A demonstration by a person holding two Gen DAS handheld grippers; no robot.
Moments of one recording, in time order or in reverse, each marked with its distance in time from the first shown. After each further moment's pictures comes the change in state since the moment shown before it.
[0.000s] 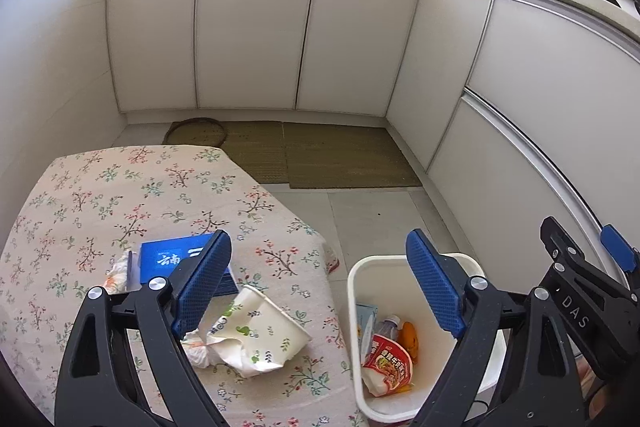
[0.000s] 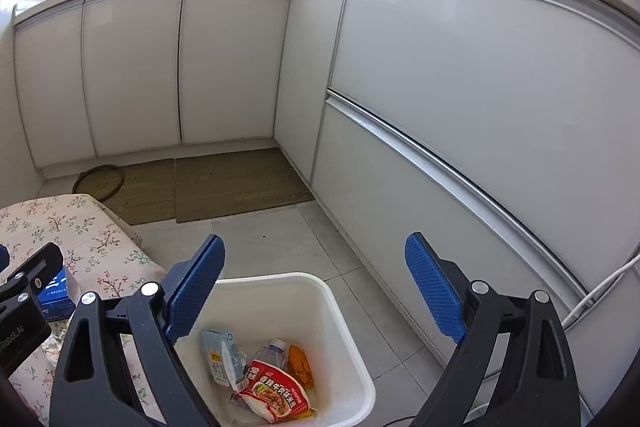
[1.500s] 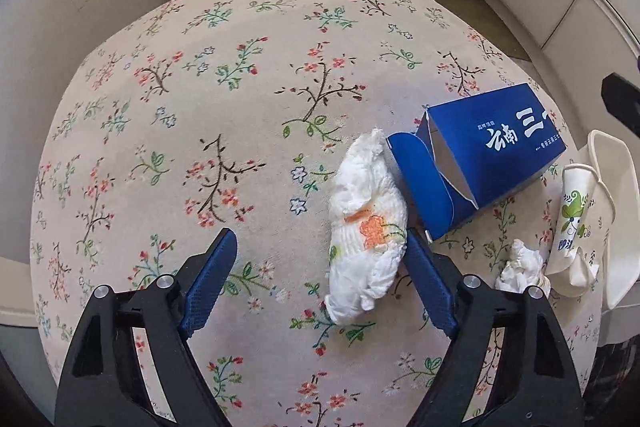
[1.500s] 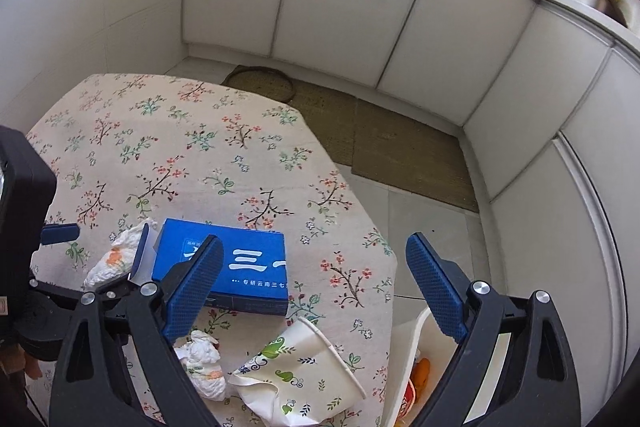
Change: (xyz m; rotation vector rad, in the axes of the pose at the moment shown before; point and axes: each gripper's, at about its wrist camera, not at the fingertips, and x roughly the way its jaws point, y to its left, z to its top) left arm 0.102 0.228 -0.052 0.062 0.516 0.143; right arm 0.028 0.267 -0.022 -0.487 0.188 0.443
